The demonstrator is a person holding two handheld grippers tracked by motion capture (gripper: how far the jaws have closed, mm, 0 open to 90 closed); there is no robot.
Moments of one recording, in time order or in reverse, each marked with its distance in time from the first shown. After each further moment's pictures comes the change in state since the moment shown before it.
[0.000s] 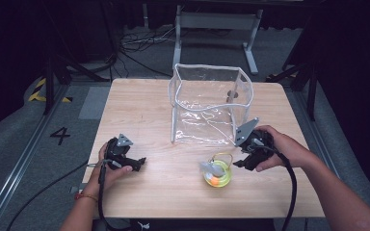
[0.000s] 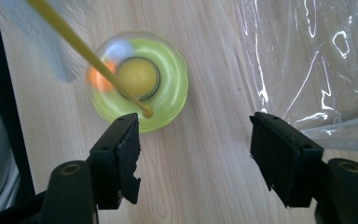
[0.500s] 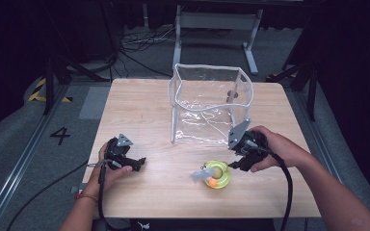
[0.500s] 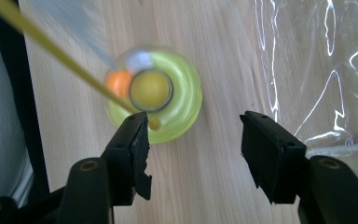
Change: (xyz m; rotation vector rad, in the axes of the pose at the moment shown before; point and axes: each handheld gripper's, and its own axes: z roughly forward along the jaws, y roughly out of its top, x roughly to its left) left arm 0.000 0.000 0.000 0.000 0.000 0.000; right arm 0.010 0.015 -0.001 0.043 0.027 -0.053
